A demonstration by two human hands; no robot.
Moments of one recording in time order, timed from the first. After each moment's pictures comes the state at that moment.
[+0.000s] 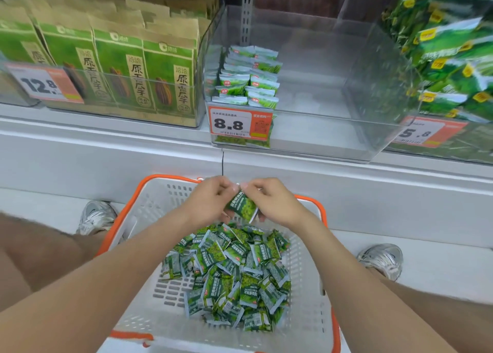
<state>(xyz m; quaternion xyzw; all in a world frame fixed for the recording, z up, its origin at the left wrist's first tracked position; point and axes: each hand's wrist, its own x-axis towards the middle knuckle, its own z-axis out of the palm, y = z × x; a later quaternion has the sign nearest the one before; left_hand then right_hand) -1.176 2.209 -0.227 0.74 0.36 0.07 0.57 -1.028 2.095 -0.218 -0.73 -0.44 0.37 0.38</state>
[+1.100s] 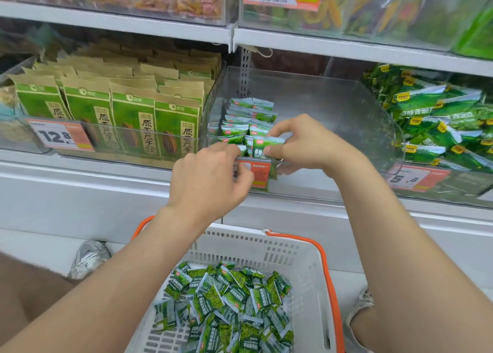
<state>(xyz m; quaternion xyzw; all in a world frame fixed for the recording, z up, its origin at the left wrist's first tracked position) -1.147 2.227 -0.098 0.90 0.30 0.33 0.00 -0.967 2.143 -0.032 -0.82 -0.42 0.24 0.30</state>
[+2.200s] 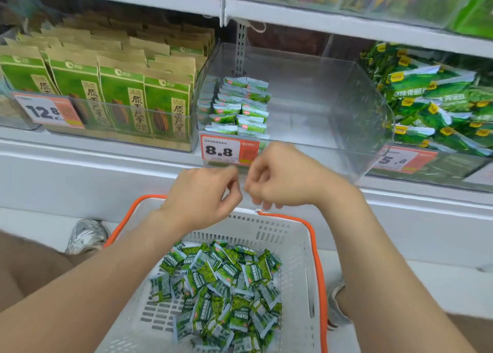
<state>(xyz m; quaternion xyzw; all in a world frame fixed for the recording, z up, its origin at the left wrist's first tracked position) -1.164 2.220 -0.150 0.94 0.16 0.28 0.06 -1.016 2.101 -0.059 -0.76 -0.55 0.28 0.19</state>
